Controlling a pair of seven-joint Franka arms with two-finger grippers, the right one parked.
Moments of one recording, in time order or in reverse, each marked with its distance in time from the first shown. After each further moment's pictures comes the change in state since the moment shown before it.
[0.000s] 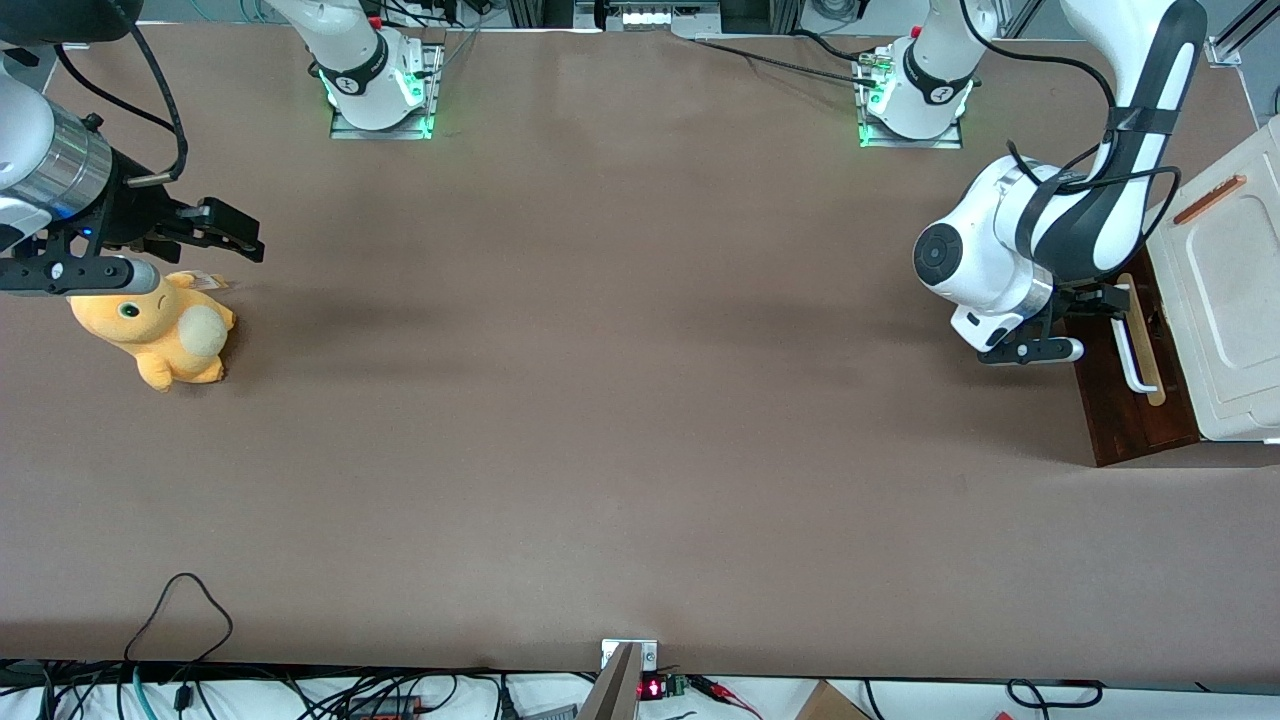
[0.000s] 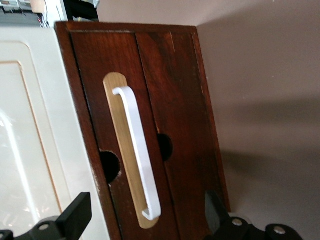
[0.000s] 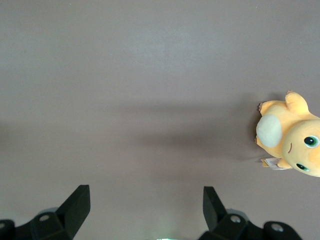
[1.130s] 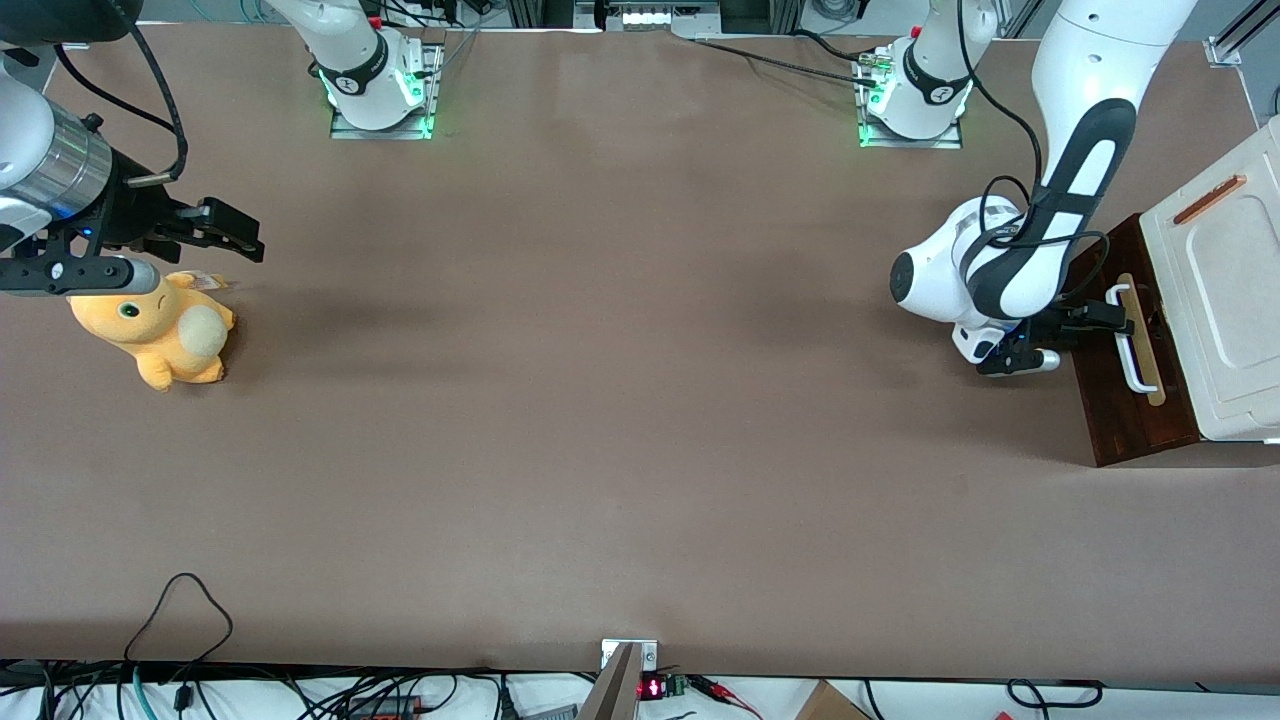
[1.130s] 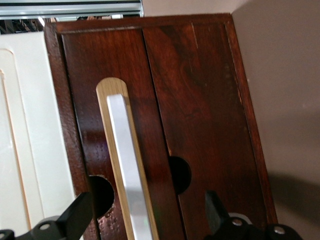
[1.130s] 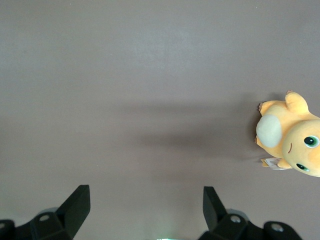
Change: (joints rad) arm 0.001 0.195 0.027 -0.051 0.373 -0.128 -0.291
